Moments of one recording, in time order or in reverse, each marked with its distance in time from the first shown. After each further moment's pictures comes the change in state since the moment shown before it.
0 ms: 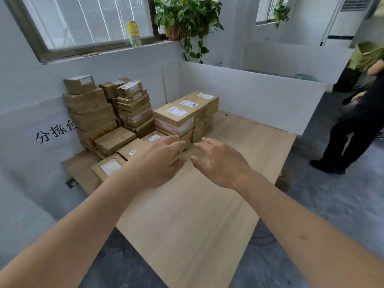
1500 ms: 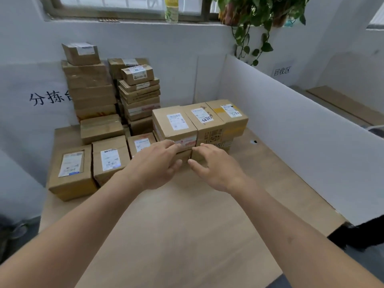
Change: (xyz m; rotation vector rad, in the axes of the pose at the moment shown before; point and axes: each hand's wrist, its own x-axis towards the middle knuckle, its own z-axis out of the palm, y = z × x) left_hand 0.329 -0.029 0.129 -0.014 0.023 -0.530; right_hand 0.336 0.260 0.022 0.084 -0.286 -0.352
